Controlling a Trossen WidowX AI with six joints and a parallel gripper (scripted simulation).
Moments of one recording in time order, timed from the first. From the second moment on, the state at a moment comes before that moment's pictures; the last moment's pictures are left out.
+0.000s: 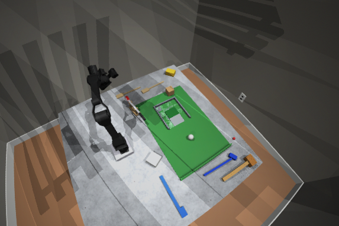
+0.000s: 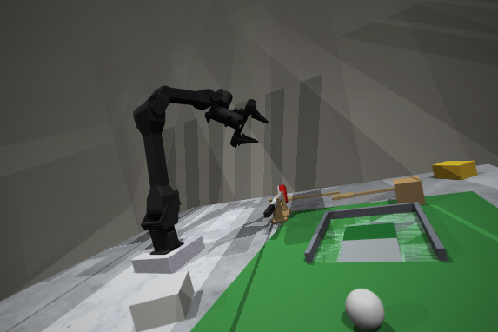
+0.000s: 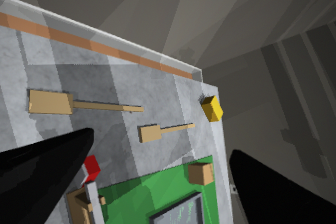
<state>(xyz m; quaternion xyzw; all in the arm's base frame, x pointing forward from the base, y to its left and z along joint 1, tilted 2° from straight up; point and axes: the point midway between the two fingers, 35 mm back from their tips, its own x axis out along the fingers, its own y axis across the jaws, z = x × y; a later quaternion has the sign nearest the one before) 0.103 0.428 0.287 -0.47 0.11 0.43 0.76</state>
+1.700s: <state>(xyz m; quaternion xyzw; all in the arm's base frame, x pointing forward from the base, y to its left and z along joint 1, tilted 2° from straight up) 0.224 0.179 0.051 -0.48 0.37 0.63 0.49</state>
